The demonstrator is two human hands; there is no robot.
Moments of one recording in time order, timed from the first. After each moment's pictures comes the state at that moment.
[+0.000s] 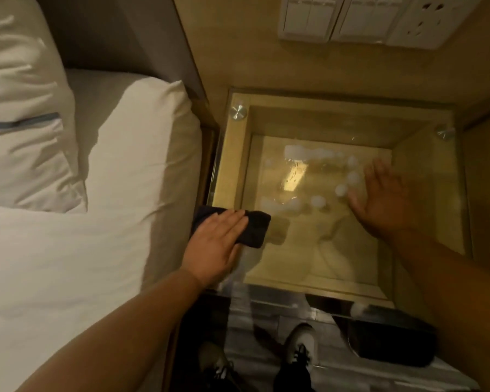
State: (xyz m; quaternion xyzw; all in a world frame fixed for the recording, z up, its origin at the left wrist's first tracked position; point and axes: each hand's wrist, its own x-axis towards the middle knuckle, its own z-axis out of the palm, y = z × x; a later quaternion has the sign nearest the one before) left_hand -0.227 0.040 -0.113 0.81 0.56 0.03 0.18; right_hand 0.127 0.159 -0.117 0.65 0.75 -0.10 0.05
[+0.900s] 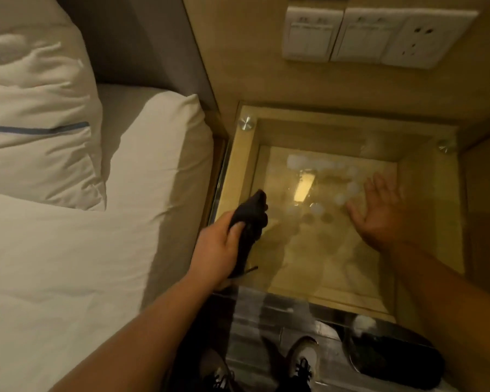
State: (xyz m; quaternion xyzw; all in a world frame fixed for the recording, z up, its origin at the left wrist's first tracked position) left_hand -0.182 0.035 -0.030 0.56 0.72 0.27 0.31; right_hand 0.126 0.151 -0.111 0.66 0.74 -0.13 0.03
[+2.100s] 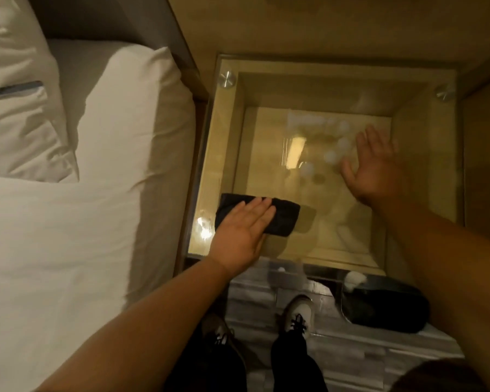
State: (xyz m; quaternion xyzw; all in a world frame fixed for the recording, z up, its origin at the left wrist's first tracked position) left_hand -0.147 0.009 -0.117 0.81 0.55 0.02 0.21; right_hand 0.130 0.155 -0.121 0.65 0.75 -0.11 -0.01
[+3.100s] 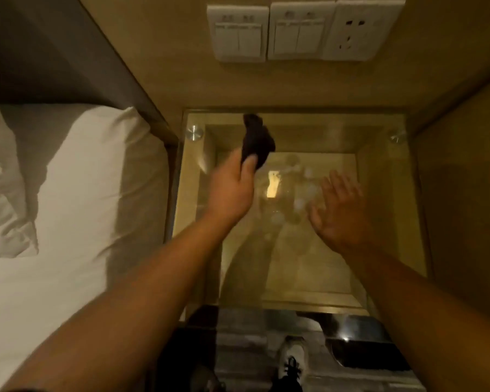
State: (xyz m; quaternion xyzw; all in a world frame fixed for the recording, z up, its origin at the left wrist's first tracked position) left_hand -0.096 0.177 -0.021 0.55 0.66 0.34 0.38; right_hand 0.129 0.156 -0.118 0.66 0.74 -0.12 0.02
